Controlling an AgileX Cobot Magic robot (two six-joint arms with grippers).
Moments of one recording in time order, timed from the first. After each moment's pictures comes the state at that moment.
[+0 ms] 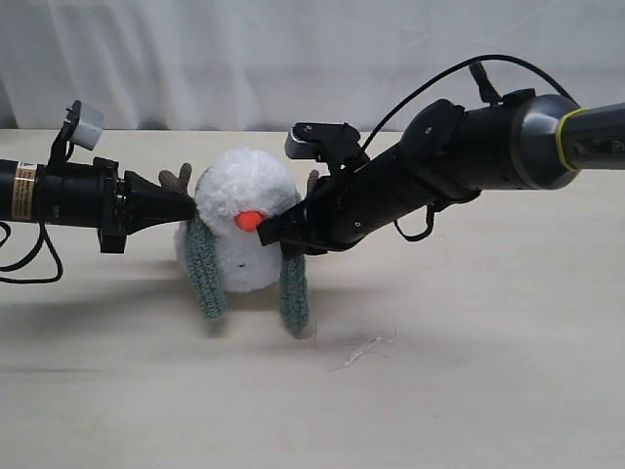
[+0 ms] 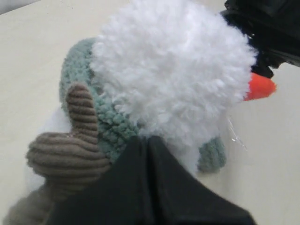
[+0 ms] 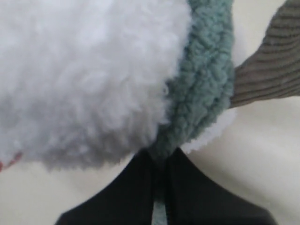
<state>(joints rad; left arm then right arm) 0.06 2.05 -1.06 1.65 -1.15 -0.96 0.49 1.96 -1.26 0.80 0.49 -0.60</state>
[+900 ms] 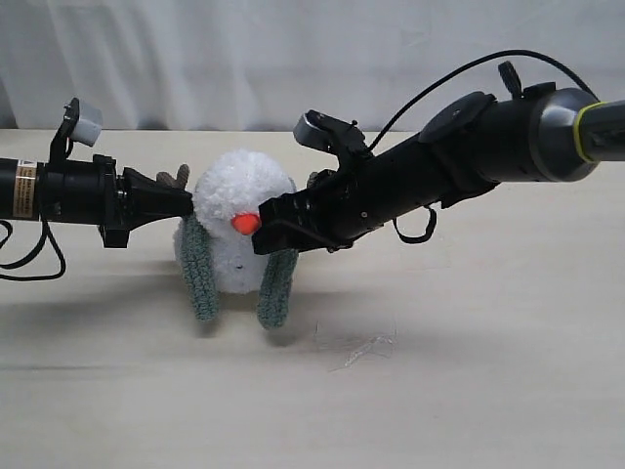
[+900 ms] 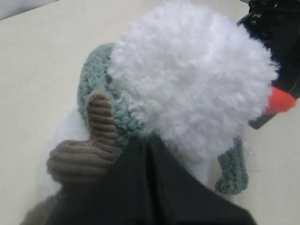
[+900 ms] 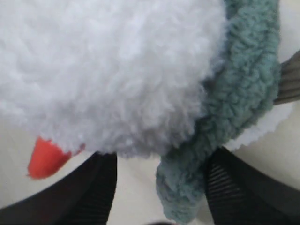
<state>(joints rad) 0.06 2.05 -1.06 1.62 -1.13 -0.97 0.44 1.96 -1.26 1.09 0.67 -0.78</state>
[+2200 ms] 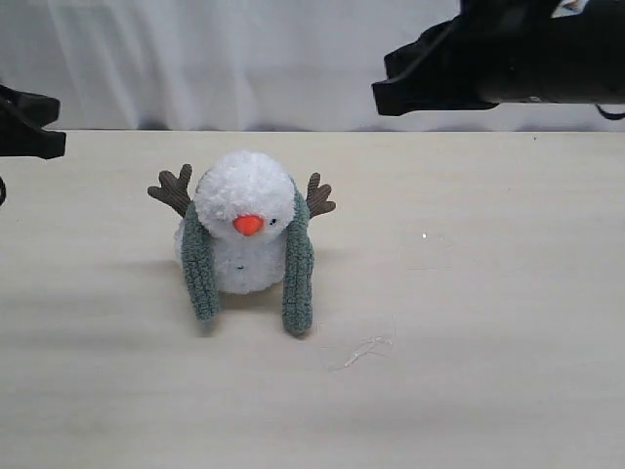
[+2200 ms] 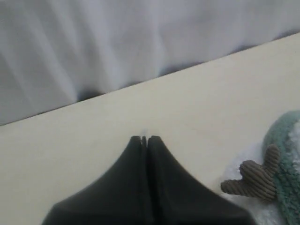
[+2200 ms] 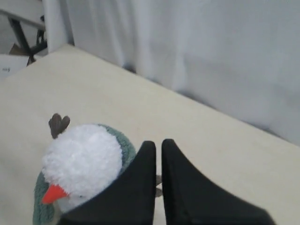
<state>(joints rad) 0.06 1.44 -0.79 1.31 -0.37 -1.04 0.44 1.30 -1.04 0.47 0.27 -0.54</state>
